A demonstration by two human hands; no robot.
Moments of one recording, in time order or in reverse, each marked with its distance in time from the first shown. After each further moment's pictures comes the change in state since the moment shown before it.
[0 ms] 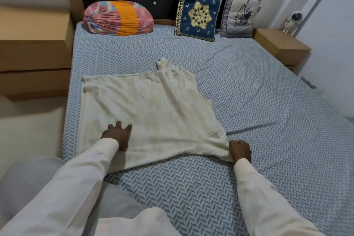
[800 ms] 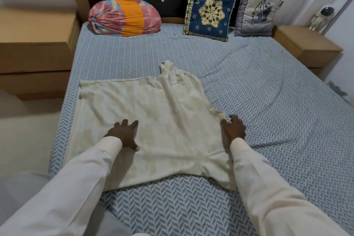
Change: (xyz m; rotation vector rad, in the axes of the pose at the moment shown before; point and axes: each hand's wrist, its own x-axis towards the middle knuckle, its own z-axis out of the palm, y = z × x) left_hand 0.053 0.034 -0.043 -0.144 0.004 -0.041; right_hand 0.106 -0.106 0.052 -0.177 -0.101 -0.355
